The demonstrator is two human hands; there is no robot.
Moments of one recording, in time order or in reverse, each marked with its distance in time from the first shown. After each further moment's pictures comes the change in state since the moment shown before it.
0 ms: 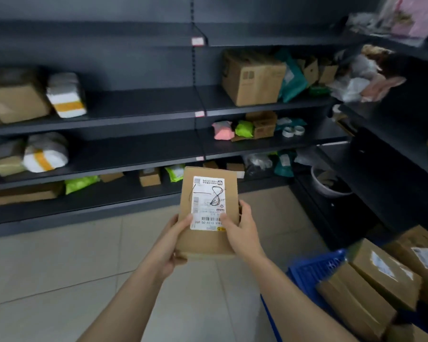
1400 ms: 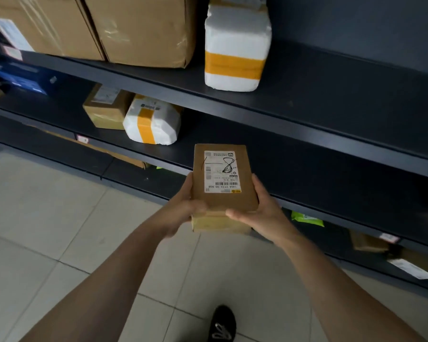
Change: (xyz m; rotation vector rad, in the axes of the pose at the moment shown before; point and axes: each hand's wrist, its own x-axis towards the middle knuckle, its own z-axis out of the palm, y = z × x) left_hand 0.439 0.160 -0.501 0.053 0.133 0.096; right_hand 0.447 -0.052 0.567 -0.343 -0.815 -0.025
